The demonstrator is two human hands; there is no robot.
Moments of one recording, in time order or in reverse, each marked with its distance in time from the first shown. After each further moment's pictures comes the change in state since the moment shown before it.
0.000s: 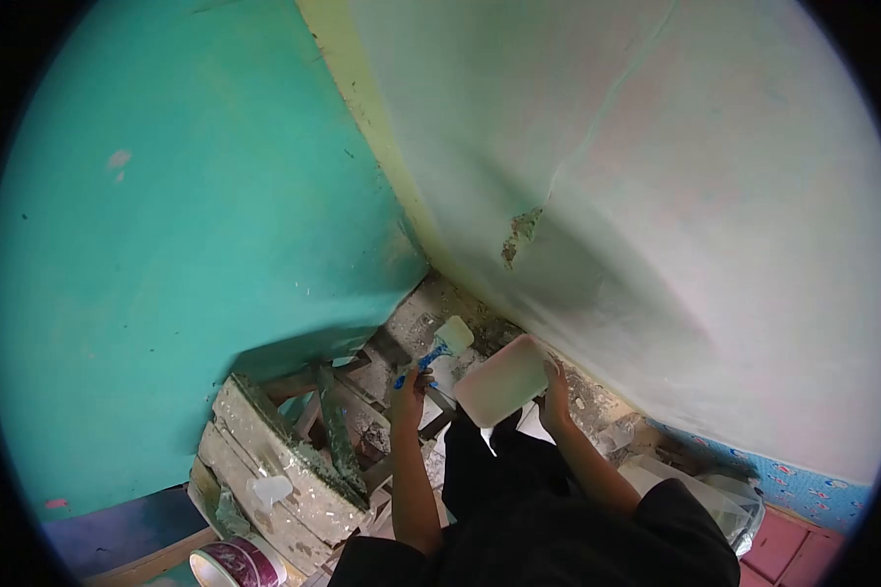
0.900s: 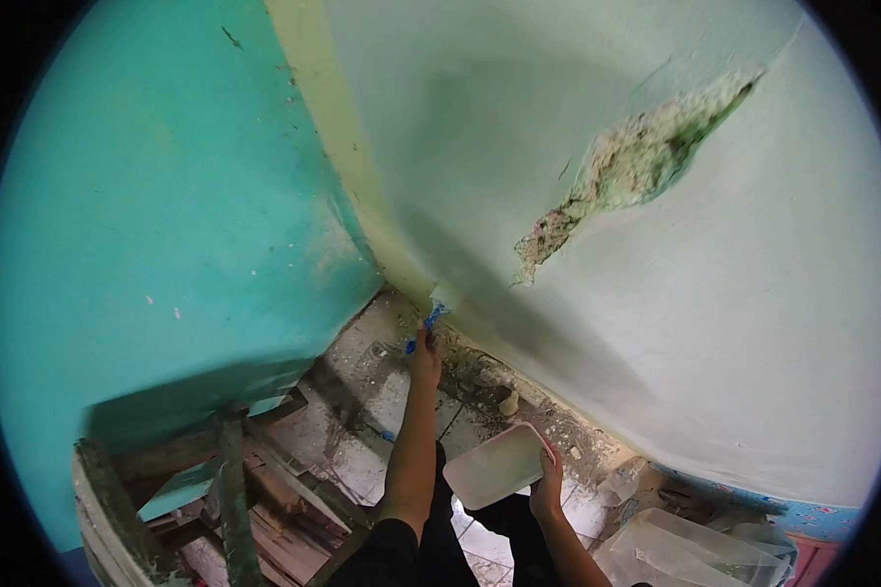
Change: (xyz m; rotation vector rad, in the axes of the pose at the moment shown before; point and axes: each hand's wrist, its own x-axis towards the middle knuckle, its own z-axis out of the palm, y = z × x) left_hand 0.390 -0.300 -0.016 -0.488 -0.074 -0.016; right_hand 0.111 0.213 -0.119 -0.092 0.218 -0.007
